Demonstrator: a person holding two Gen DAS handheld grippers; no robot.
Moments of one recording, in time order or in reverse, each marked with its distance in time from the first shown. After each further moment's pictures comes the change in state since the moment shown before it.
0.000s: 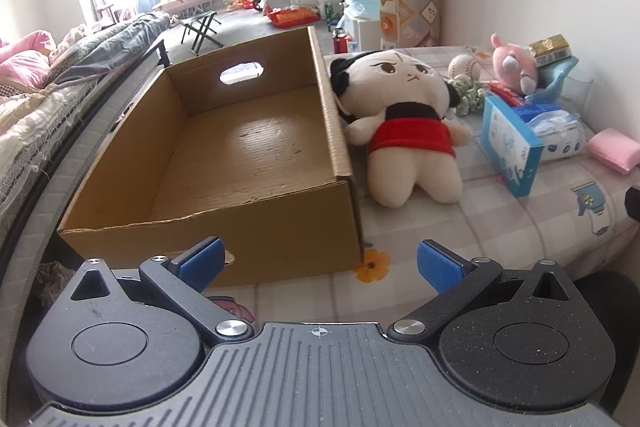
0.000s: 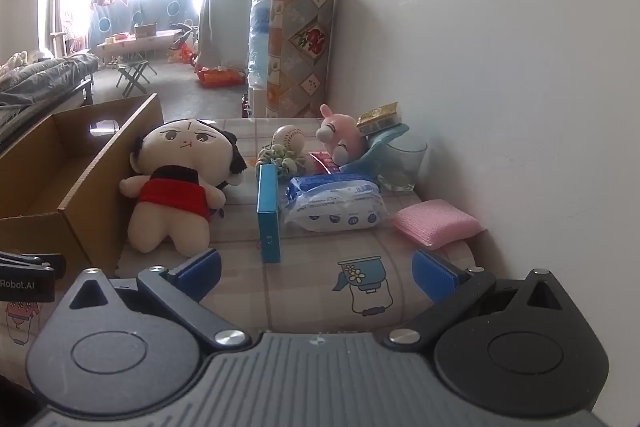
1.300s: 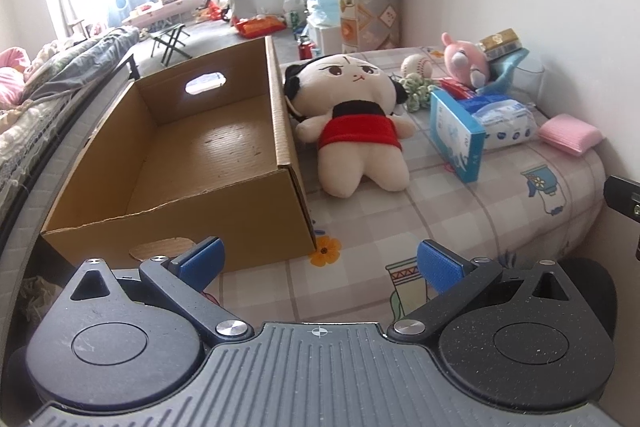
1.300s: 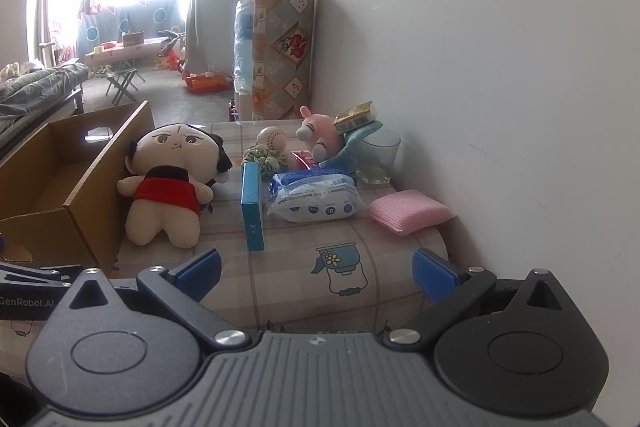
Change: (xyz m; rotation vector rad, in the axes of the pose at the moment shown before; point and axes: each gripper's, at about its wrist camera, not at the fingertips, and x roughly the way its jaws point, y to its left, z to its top) left arm -0.029 -0.019 -0.016 0.049 -0.034 -0.094; right arm -0.036 -0.014 -0.010 0.036 -0.008 -0.034
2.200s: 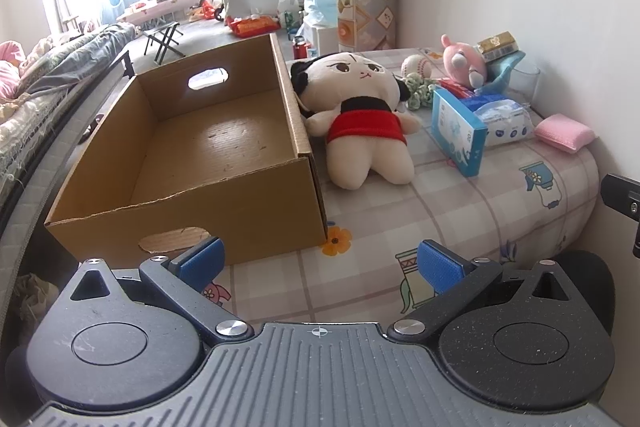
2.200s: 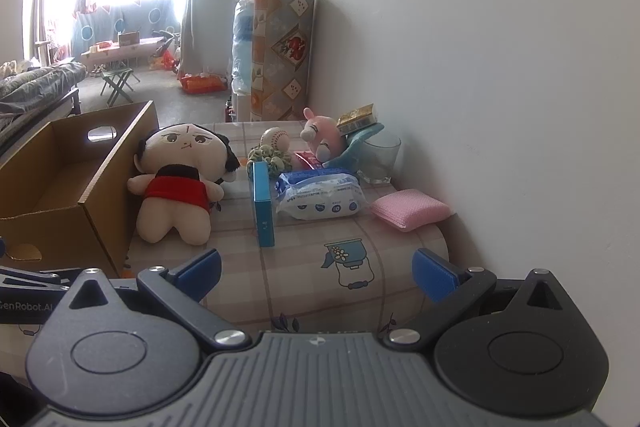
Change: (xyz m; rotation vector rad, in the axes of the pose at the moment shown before) left arm -0.007 0.022 -0.010 -0.009 -0.007 -0.040; right arm -0.016 0.021 -0.003 -0.005 -0.004 -0.024
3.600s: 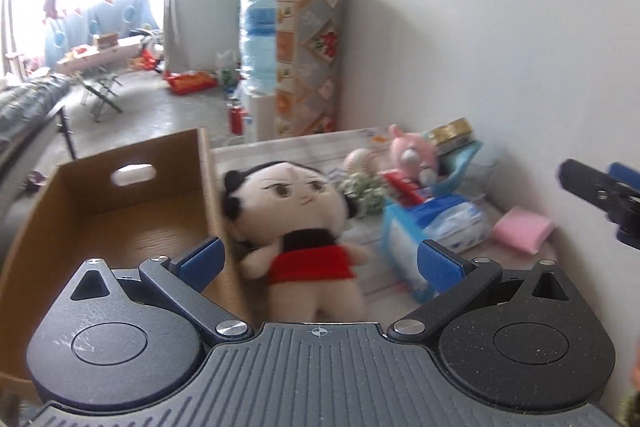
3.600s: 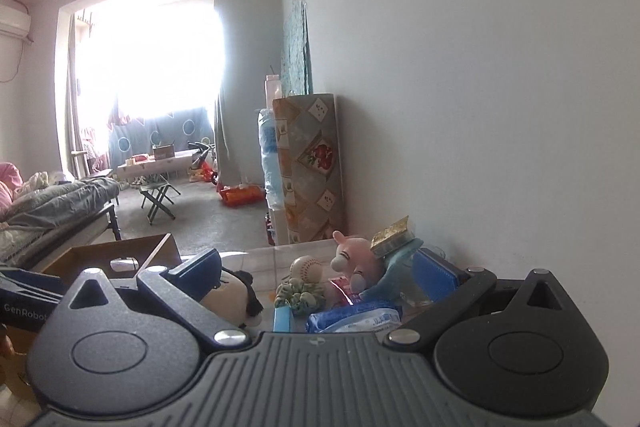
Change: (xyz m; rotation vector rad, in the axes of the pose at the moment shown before) left arm 0.040 -0.003 0.095 0.020 -0.172 -0.212; right arm 0.065 -0.044 0.063 0.140 -0.314 0.188
